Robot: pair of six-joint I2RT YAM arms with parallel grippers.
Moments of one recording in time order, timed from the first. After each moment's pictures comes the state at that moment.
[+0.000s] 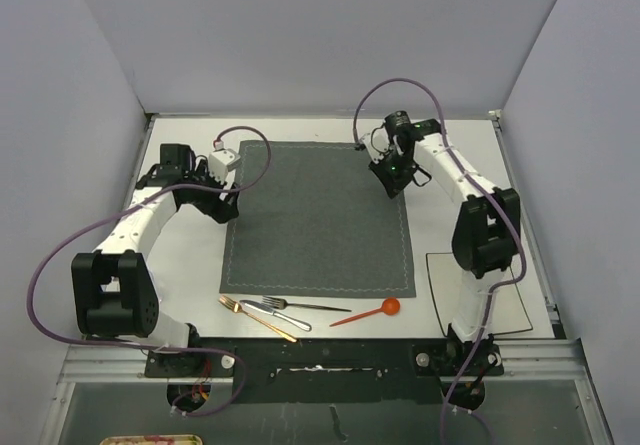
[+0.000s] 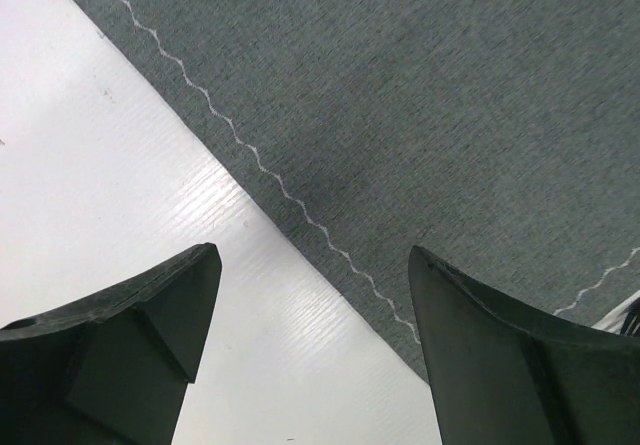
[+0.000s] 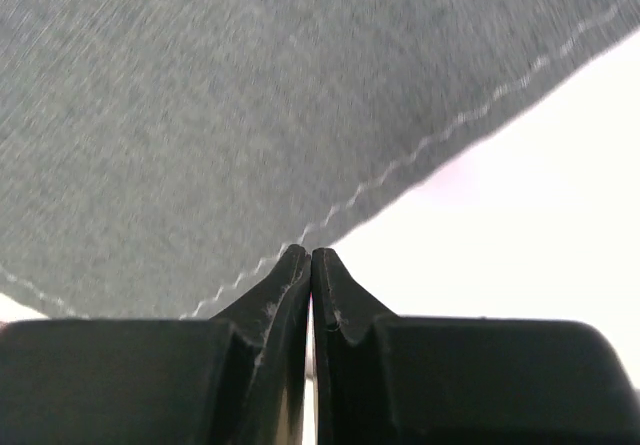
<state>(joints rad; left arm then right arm) -0.02 1.50 1.08 -0.58 0.46 0.53 0.32 2.05 1.81 -1.09 -0.13 -0.51</state>
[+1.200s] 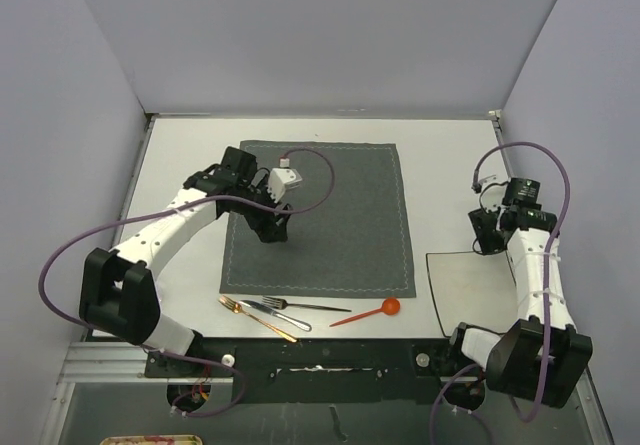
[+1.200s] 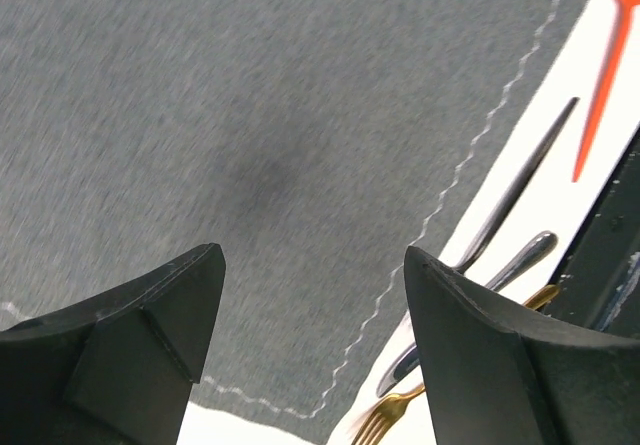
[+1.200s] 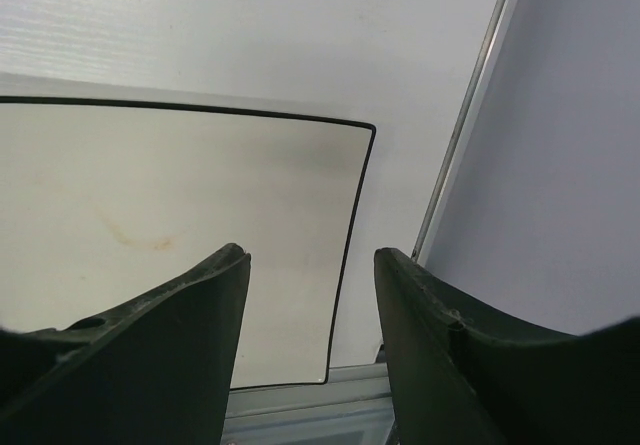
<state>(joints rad) -0.39 1.49 1.16 -0.73 0.54 0.44 -0.26 1.13 0.92 -0.84 0.09 -0.57</state>
